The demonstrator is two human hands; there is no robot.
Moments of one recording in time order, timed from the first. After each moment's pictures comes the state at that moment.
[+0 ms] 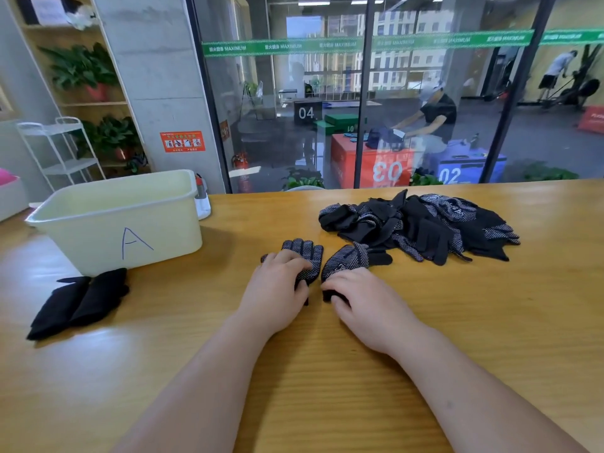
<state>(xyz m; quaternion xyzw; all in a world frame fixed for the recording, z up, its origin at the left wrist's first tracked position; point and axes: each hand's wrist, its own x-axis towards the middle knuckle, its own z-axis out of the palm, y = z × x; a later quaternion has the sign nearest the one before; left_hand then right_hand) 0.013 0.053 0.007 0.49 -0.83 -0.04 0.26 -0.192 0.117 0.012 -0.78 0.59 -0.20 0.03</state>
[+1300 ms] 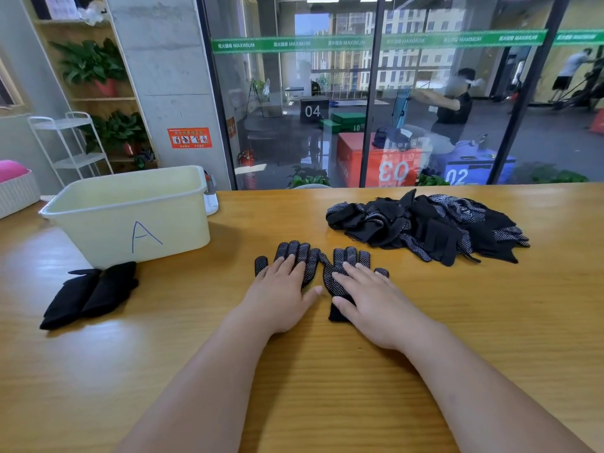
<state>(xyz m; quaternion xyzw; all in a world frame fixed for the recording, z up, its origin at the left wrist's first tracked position) 0.018 0.056 0.011 0.57 -0.82 -0.06 0.04 -0.192 0.114 0.014 -0.77 0.64 -0.06 0.07</state>
